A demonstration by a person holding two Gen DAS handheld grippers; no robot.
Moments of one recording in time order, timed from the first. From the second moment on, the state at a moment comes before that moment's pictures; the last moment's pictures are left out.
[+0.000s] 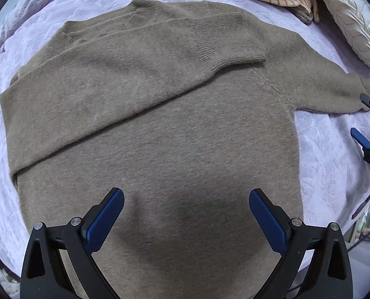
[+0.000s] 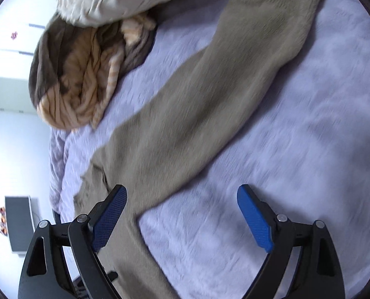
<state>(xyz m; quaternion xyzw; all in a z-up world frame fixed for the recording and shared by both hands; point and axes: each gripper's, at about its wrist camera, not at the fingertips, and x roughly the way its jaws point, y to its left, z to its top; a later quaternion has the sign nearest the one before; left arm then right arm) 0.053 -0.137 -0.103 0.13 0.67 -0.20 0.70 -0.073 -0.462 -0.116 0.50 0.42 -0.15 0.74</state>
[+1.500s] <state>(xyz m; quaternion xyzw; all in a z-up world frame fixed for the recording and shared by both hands) 0.139 -0.123 -0.104 0.07 0.58 -0.17 0.79 0.085 -0.276 0.009 0.25 0.41 0.10 0.87</state>
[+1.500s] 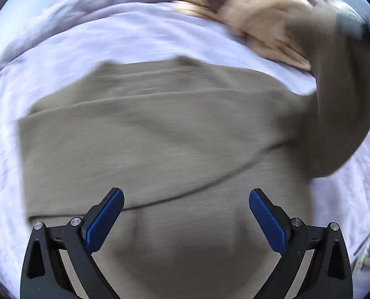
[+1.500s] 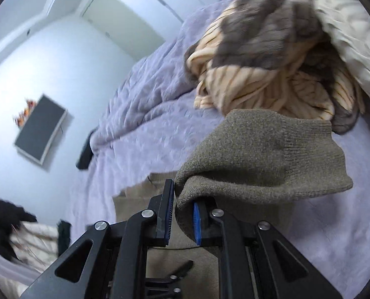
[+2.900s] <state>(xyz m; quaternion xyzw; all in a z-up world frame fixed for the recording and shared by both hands) 0.118 0.130 -0.123 -0.04 0.60 -0.01 0.80 0.197 -0.096 -0.083 0.13 0.52 0.17 0.83</state>
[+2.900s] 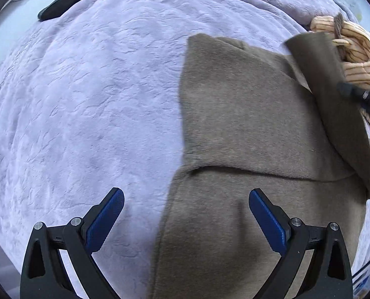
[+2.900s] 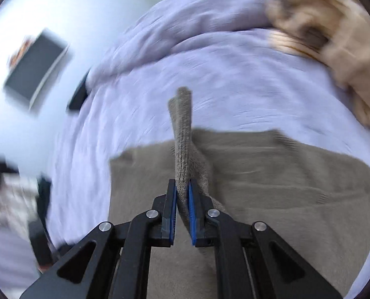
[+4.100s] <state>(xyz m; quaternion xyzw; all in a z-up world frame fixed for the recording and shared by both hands) 0.172 0.081 -0.126 0.01 0.61 -0.06 0.79 0.029 -0.321 -0.134 0.45 0.51 -0.09 0.73</state>
